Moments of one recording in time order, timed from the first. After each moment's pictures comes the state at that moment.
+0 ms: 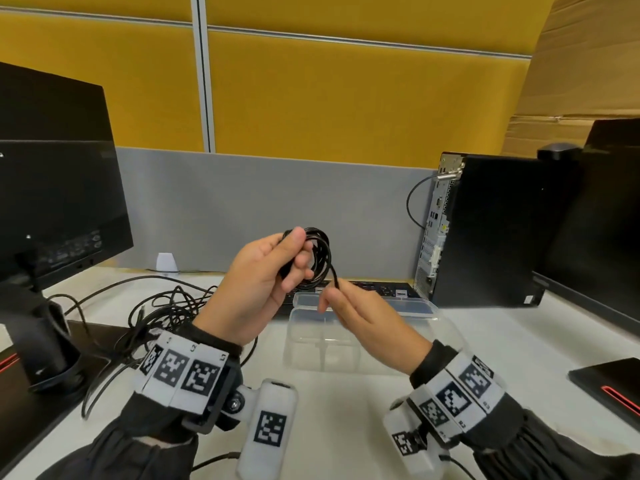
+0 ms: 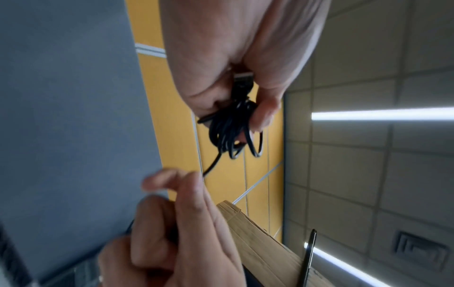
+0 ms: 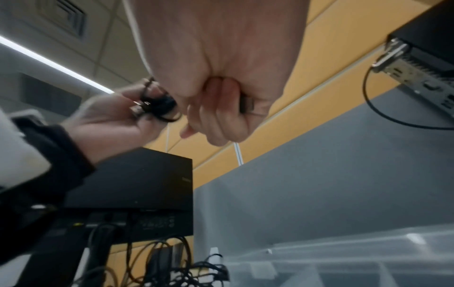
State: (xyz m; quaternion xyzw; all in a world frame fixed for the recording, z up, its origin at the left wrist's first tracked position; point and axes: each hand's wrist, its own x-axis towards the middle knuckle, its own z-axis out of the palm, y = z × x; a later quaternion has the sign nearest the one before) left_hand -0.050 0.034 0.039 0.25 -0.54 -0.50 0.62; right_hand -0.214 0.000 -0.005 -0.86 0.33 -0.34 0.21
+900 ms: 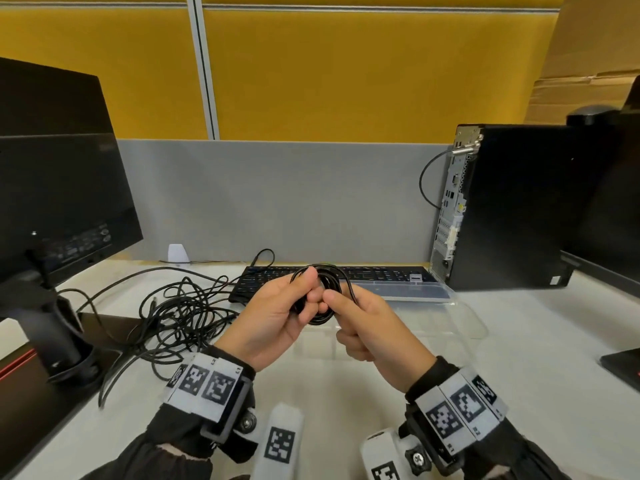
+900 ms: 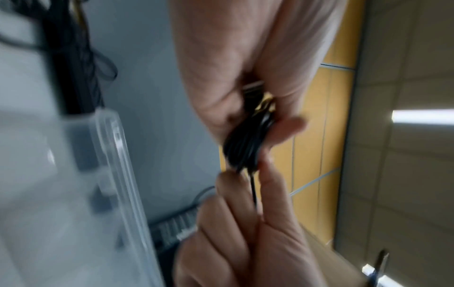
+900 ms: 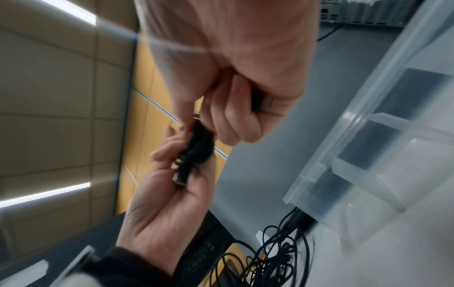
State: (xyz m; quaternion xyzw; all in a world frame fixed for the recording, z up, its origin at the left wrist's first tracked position) left_hand -0.051 0.013 -0.020 0.29 -0.50 -0.59 0.56; right_hand -0.201 0.013 -0.022 -0.62 0.34 -0.40 0.58
